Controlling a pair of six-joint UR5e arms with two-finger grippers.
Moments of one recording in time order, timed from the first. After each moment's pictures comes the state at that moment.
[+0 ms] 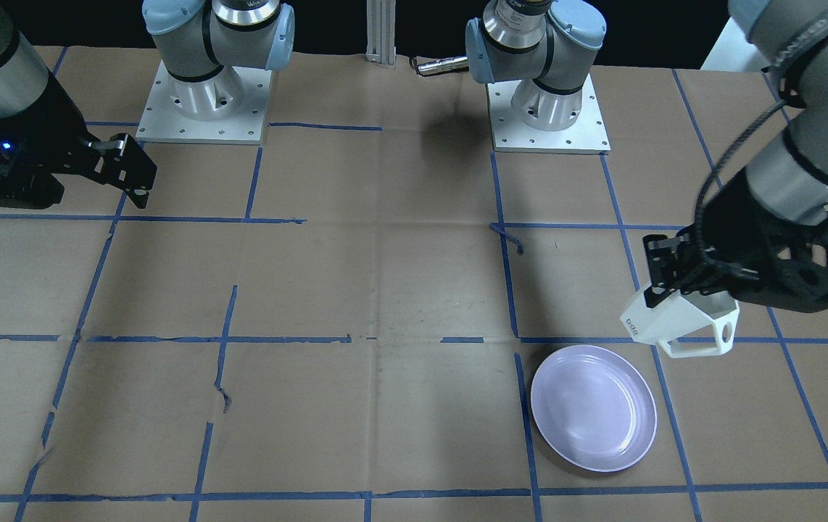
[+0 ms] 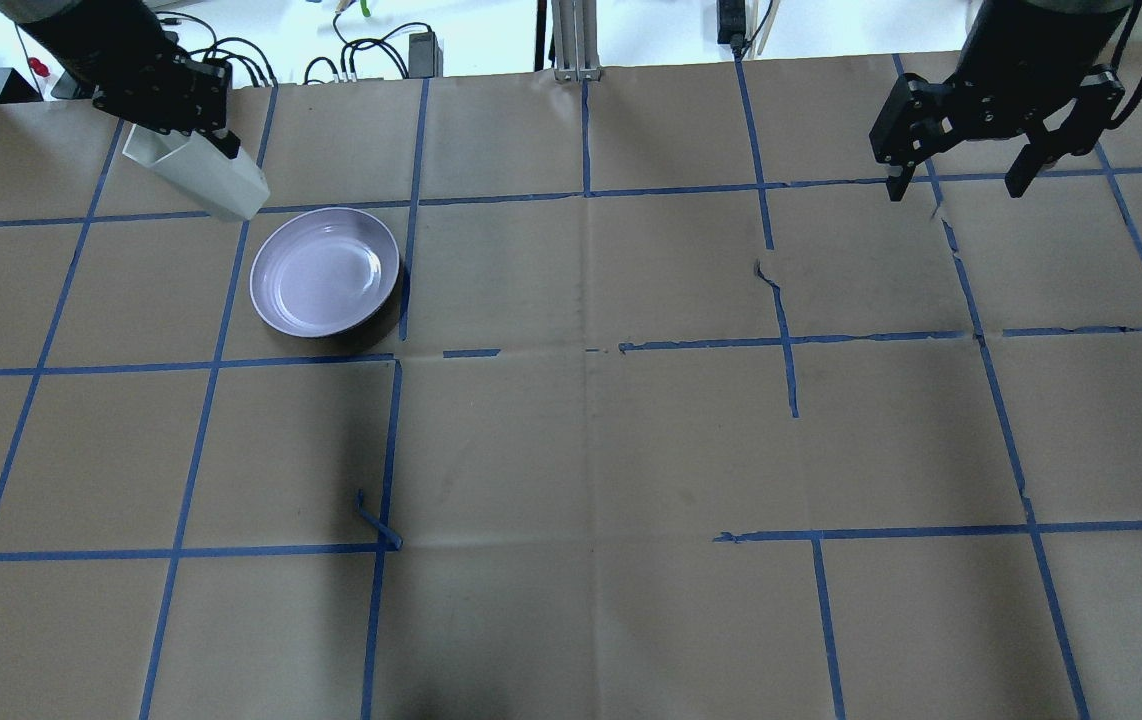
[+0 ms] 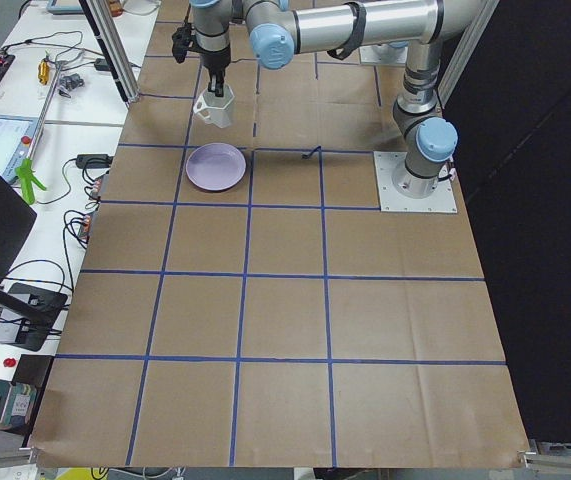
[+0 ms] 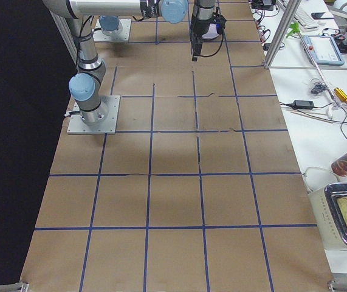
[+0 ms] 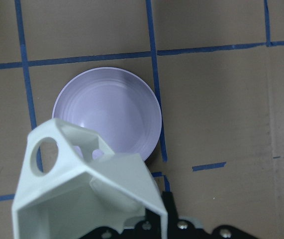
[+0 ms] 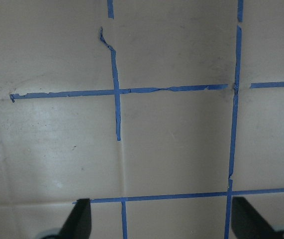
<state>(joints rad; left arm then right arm) -1.44 -1.83 -1.36 -1.48 1.47 0.25 1.47 -1.48 1.43 -1.44 -1.60 -0.06</state>
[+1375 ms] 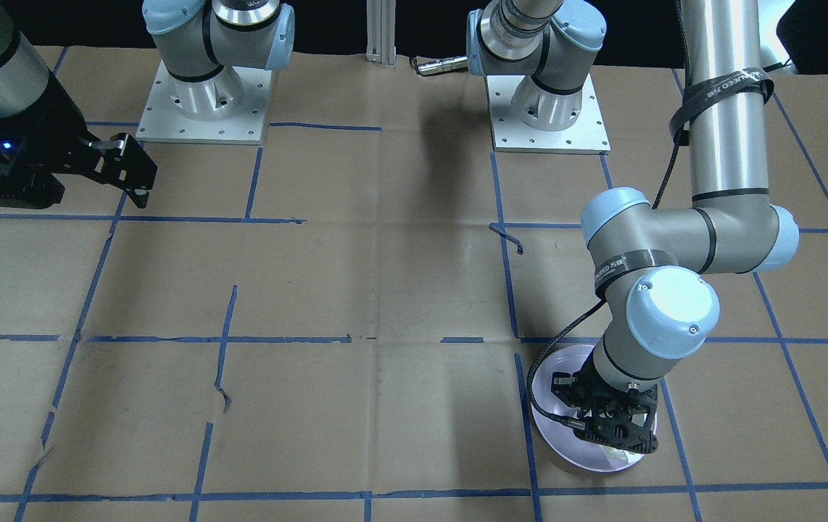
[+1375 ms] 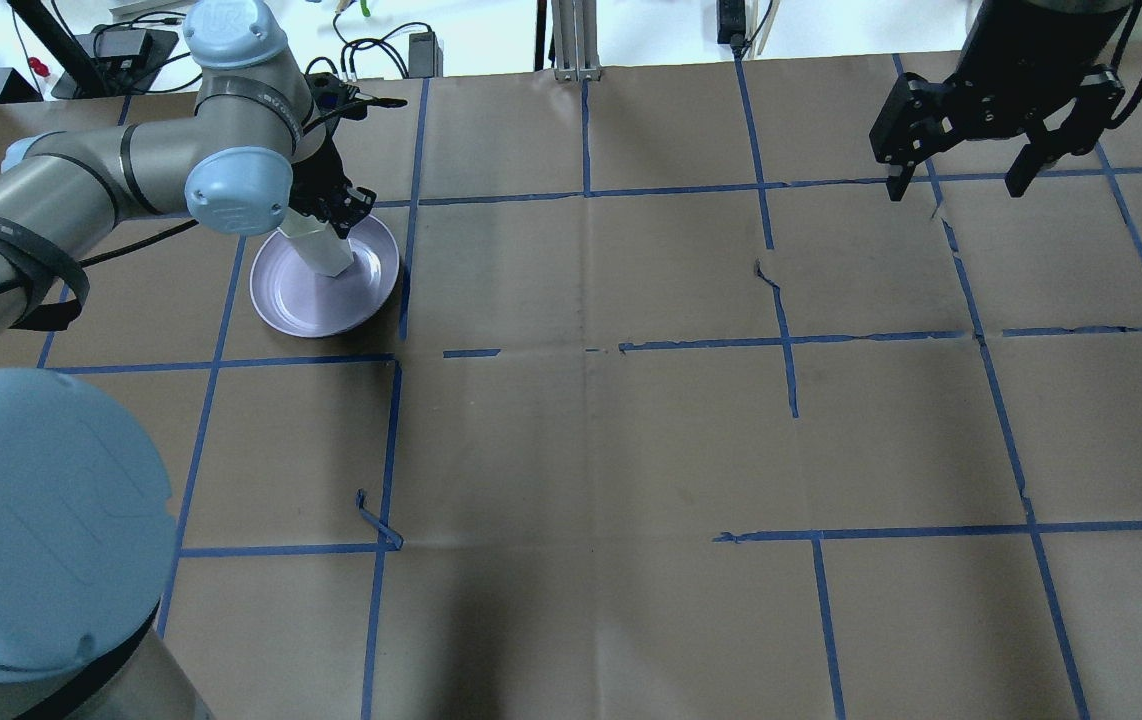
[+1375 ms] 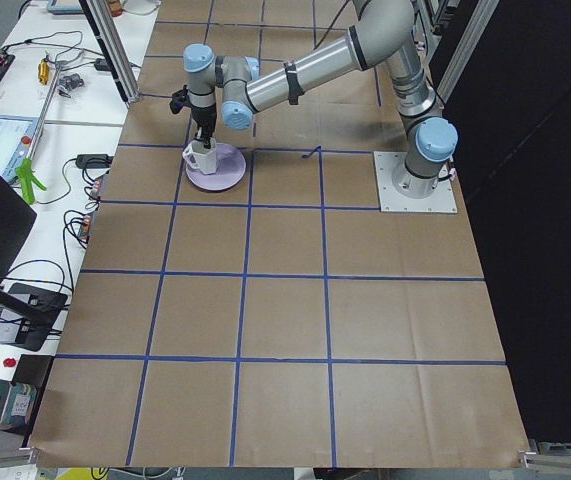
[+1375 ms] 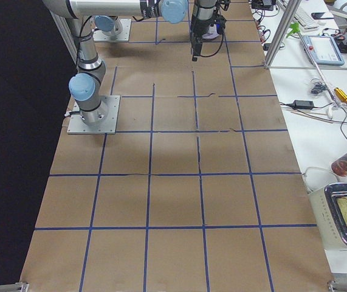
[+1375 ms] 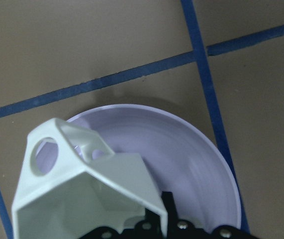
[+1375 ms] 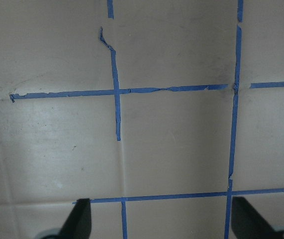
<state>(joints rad) -1.51 -2.13 -1.52 -0.99 1.64 0.33 1.47 -1.48 1.43 -1.44 -1.60 -0.06</state>
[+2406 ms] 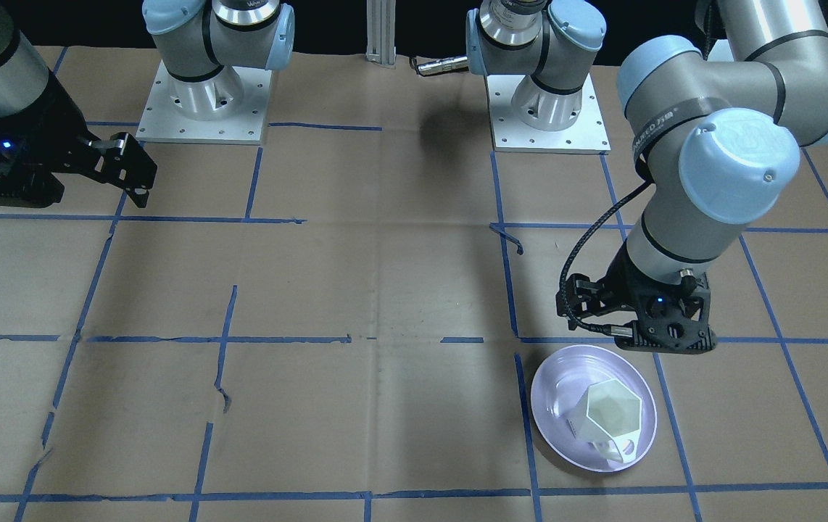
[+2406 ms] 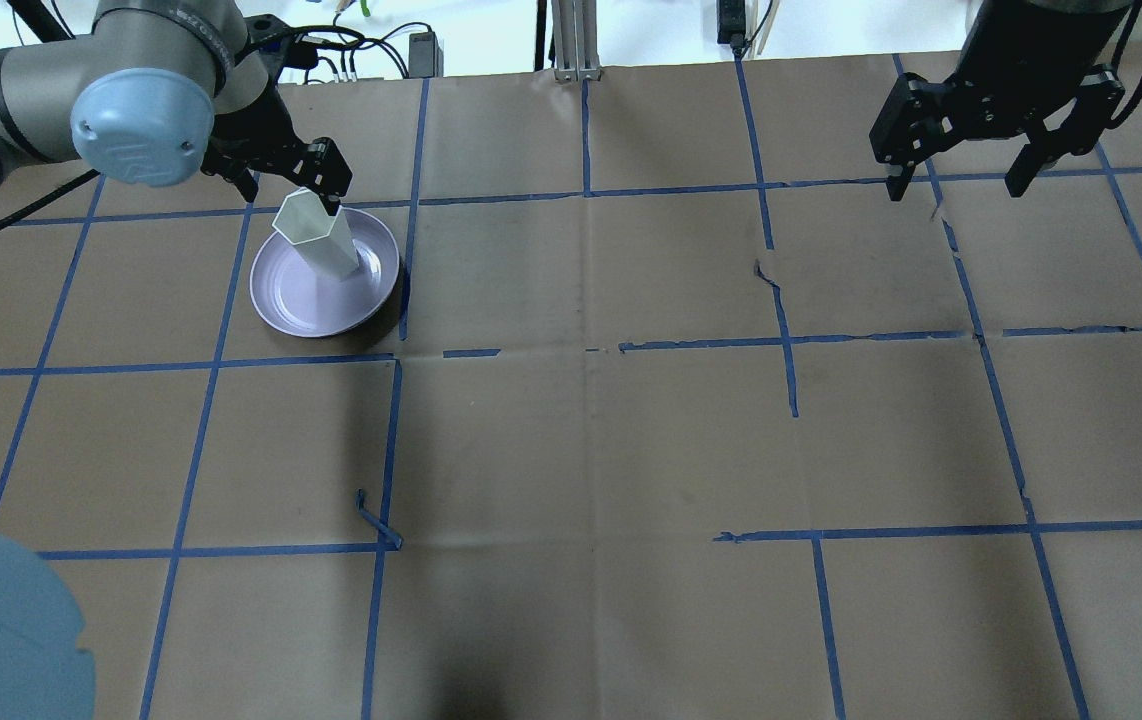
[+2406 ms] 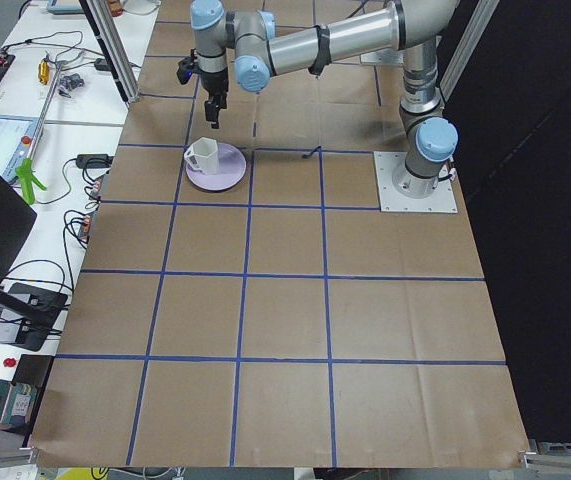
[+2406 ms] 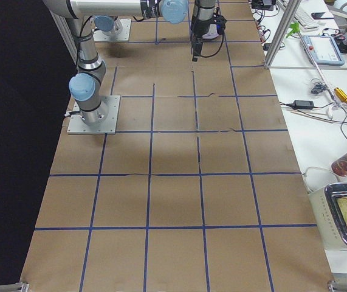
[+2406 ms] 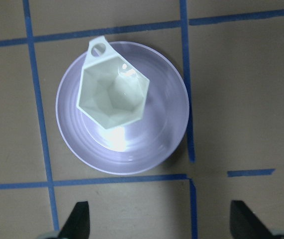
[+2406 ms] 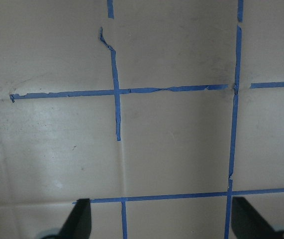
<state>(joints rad) -1.54 -1.84 -1.49 -1.36 1.64 0.09 1.47 -1.48 1.43 -1.44 -1.60 -0.06</state>
